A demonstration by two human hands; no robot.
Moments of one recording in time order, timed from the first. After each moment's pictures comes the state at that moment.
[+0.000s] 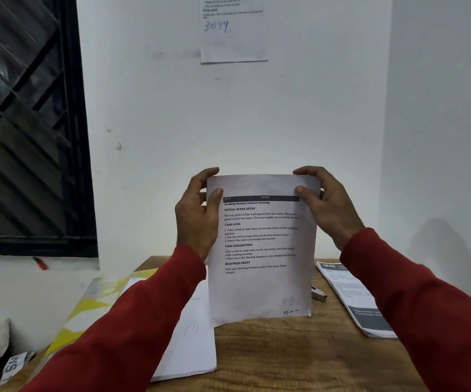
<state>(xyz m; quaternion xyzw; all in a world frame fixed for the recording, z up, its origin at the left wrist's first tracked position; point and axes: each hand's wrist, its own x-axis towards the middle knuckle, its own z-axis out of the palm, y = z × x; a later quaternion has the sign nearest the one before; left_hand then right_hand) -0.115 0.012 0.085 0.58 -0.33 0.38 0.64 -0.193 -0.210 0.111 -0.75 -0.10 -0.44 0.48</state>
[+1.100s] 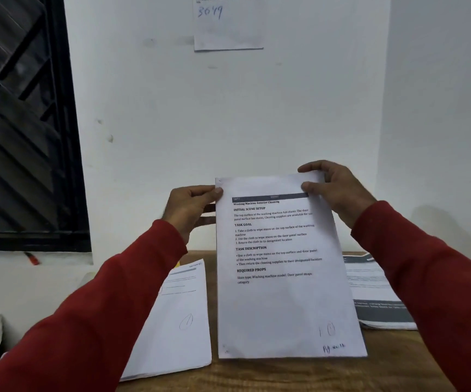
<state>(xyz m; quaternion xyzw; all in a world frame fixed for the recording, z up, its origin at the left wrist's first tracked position) -0.087 0.024 0.100 0.61 -0.25 0.02 0.75 -0.188 -0.242 0.130 -0.76 -0.06 -0.35 0.54</state>
